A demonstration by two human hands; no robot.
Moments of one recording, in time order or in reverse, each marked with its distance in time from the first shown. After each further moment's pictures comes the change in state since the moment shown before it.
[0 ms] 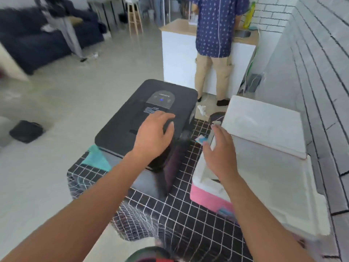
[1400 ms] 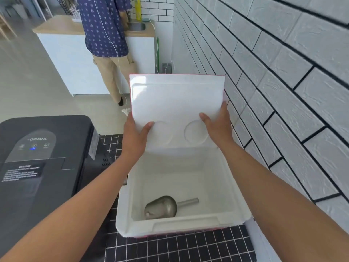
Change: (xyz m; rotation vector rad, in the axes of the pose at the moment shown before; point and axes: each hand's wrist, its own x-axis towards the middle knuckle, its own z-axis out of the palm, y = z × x) left_hand 0.122 0.091 0.223 -0.659 -0.212 -0.120; right_hand 0.108 0.200 -0.146 0.177 0.415 0.453
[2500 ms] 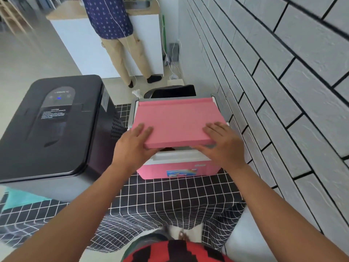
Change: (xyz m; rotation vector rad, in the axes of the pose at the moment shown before) left_hand -0.209 0.017 -0.063 0.848 -0.195 0.423; right_hand -0.223 0.053 -0.088 -0.515 0.004 -0.684
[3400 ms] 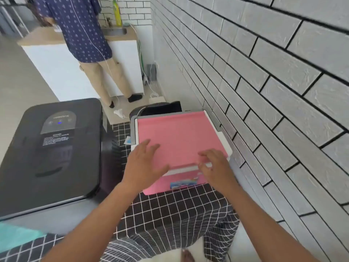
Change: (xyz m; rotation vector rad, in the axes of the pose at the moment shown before) left_hand -0.003 -0.013 -0.012 -0.195 -0.244 0.009; right_hand -0.026 -0.081 -0.019 0.281 -0.332 0.524
